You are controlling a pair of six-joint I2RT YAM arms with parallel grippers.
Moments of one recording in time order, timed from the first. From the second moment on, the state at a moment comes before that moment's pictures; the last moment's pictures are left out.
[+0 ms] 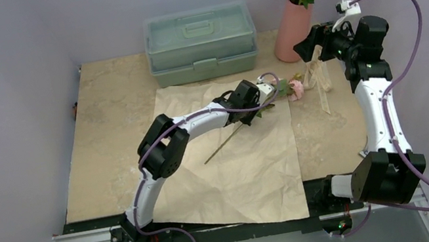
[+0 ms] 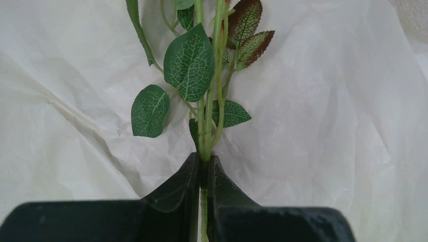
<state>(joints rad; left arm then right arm) -0.88 2.25 1.69 -0.27 -0.02 0.06 -0.26 1.27 1.24 -0.25 -0.60 0.09</state>
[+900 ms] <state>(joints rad) -0.64 1.71 1.37 0.29 0.33 -0.29 -0.26 1.30 1.42 -0.14 -0.99 0.49</state>
